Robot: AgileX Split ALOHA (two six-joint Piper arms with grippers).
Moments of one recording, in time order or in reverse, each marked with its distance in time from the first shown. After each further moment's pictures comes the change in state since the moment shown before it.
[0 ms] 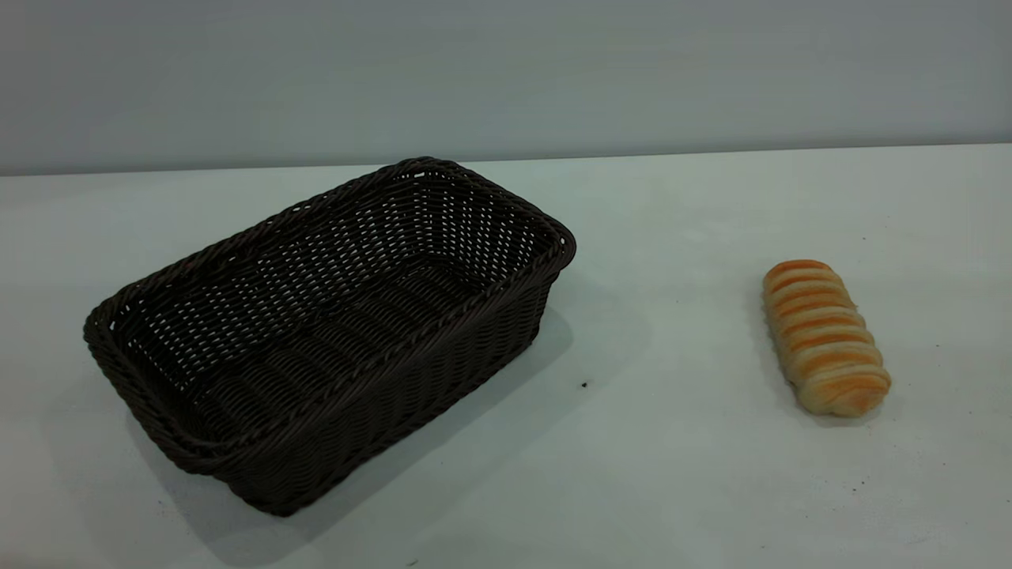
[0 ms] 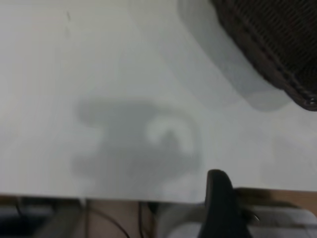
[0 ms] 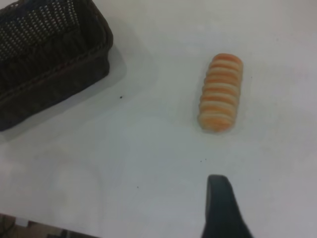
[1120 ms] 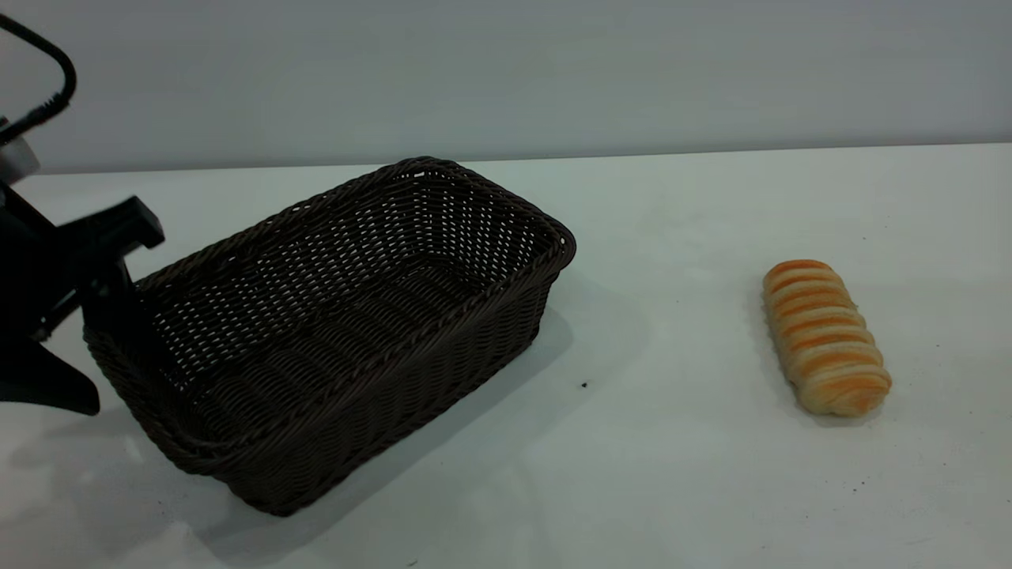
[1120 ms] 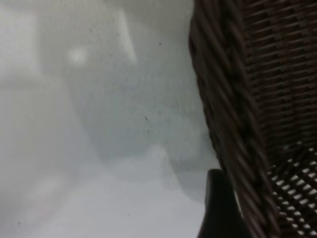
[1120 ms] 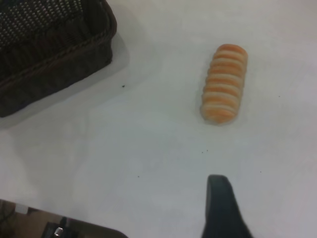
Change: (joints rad) left arm -0.002 0.739 -0.011 -0.498 -0.615 0.085; right arm 0.000 0.000 0.000 0.001 0.027 -0.020
